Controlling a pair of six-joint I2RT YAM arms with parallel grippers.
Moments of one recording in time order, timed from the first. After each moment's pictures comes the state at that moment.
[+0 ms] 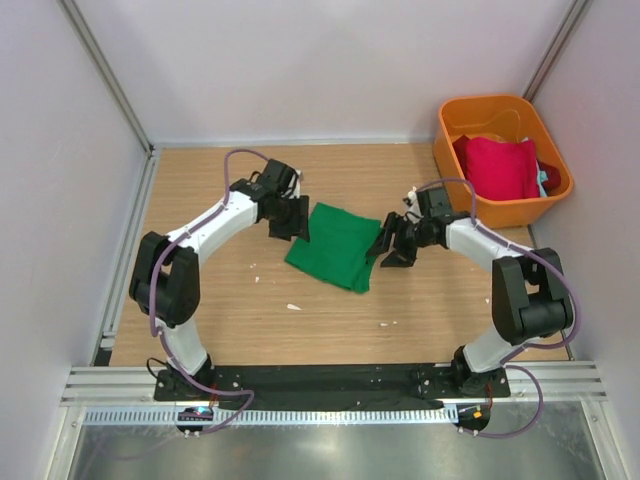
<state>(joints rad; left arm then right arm) -0.52 1.79 1.44 -0.70 0.15 -0.39 0.18 1.59 0.97 -0.45 -0.59 0.59</state>
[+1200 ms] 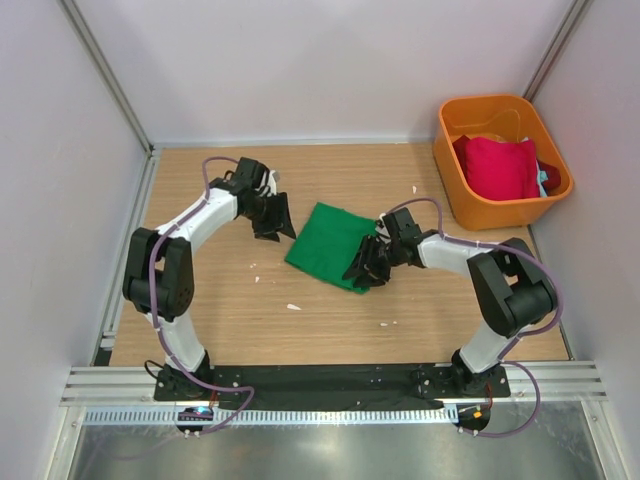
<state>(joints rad) -0.32 1.81 1.37 -0.66 0.36 -0.41 0.44 1.66 0.83 -0.20 -0.57 0.83</state>
